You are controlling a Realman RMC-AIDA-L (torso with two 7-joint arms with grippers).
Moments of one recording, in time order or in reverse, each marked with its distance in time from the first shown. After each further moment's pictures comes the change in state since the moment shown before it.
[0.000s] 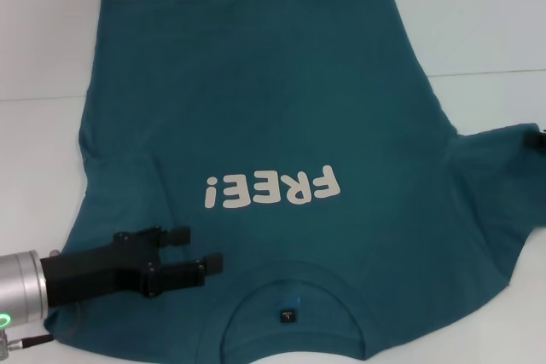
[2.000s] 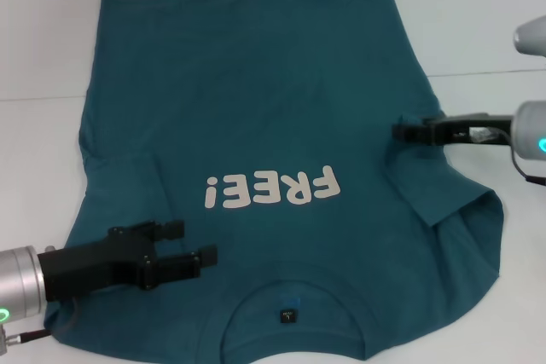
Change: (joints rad) left arm 0.000 0.002 -0.001 0.001 -0.011 -0.028 -0.002; right arm 0.135 0.064 -0.217 0.001 -0.003 -0.012 -0.008
